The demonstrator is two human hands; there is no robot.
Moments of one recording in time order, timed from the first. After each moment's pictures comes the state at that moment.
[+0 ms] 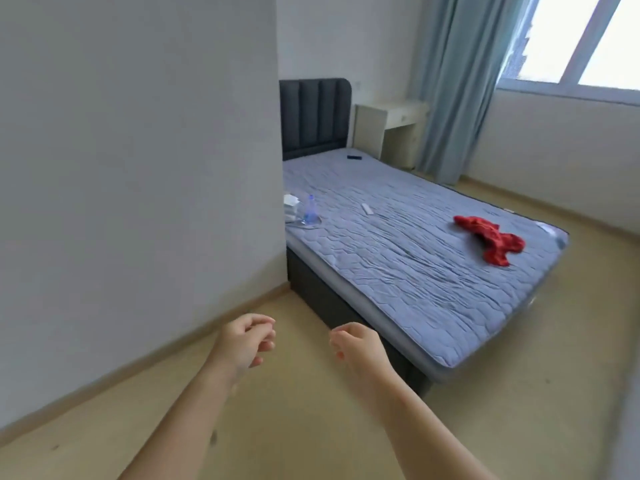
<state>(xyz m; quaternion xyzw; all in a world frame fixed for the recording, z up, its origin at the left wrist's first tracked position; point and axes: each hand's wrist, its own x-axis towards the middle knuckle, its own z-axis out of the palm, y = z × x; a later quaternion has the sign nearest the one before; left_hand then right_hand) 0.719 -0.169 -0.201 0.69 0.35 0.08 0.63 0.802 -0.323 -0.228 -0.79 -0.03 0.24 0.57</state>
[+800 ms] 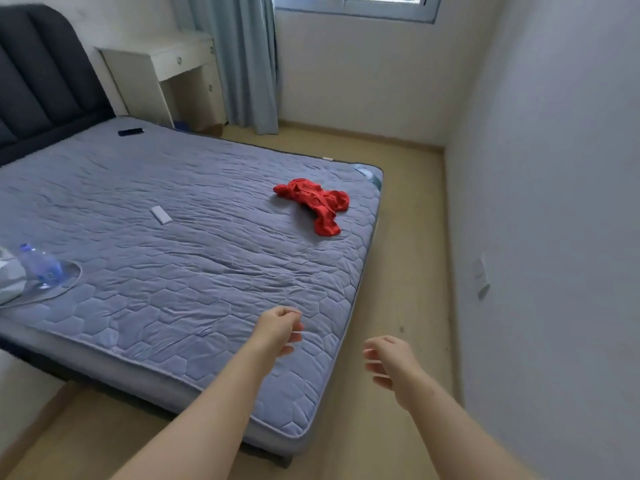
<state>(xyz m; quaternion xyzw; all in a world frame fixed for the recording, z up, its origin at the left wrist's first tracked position) 1.285 -0.504 -0.285 0.73 0.20 -0.24 0.60 1.220 -0.679 -0.292 -0.66 0.37 0.16 0.64</state>
